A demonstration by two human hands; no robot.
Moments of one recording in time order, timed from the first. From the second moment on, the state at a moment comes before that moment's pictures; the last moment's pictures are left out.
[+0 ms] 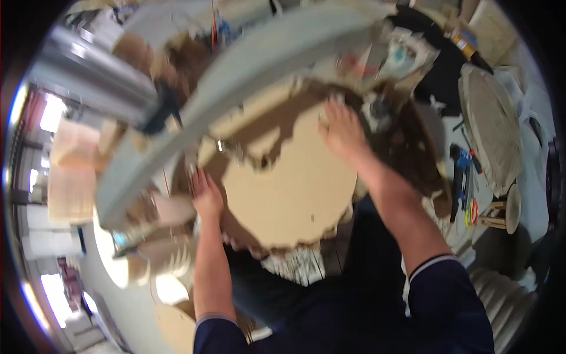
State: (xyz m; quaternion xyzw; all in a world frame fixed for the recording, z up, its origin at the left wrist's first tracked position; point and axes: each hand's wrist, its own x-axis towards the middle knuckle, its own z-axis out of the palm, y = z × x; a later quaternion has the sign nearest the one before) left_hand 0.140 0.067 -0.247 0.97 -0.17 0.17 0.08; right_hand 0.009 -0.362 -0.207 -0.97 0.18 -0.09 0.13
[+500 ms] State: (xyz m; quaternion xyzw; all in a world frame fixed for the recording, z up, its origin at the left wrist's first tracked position) left_hand 0.136 0.062 -0.236 0.97 -0.15 0.18 0.08; right_hand 0.026 -0.373 -0.218 -0.97 0.13 -0.15 0.11
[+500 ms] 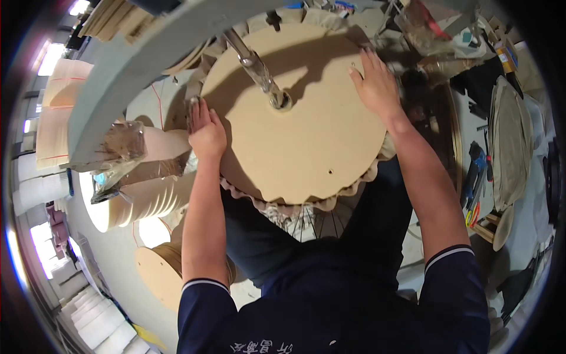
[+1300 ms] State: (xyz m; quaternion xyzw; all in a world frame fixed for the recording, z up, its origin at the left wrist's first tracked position) left_hand 0.019 0.028 -0.199 0.96 -0.06 0.18 0.21; right_hand -0.082 -0.254 -0.186 -0.96 0.02 -0.13 0.23
